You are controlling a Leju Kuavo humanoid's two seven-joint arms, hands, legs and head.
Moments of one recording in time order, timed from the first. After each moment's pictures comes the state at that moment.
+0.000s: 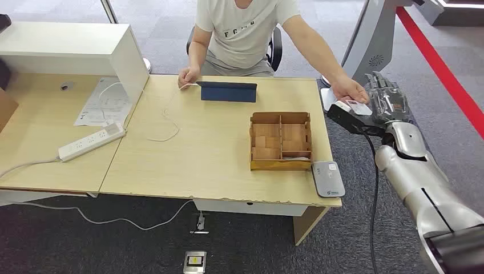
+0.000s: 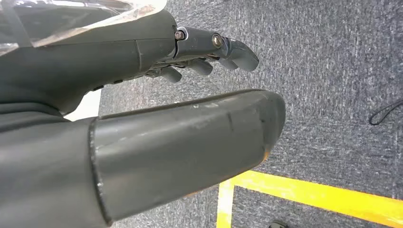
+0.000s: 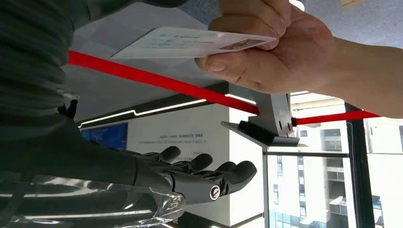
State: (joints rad) left arm -0.17 0.05 1.49 -0.16 -1.32 0.08 -0.01; right arm -1.05 -0.26 0.67 -0.32 0.86 -0.36 -0.06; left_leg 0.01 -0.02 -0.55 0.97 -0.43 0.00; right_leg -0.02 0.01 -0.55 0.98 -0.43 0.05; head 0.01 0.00
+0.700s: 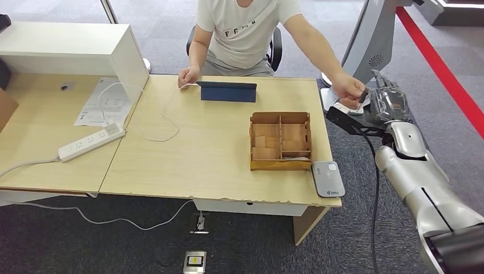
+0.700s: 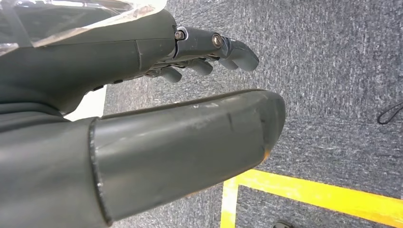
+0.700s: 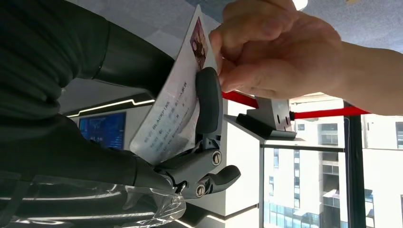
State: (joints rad) left arm -0.17 0.05 1.49 -0.16 -1.32 0.08 0.01; right arm -1.05 -0.26 0.68 -0.31 0.90 -0.38 -0.07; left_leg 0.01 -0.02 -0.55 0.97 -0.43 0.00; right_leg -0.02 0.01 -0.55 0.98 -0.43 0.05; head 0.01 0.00
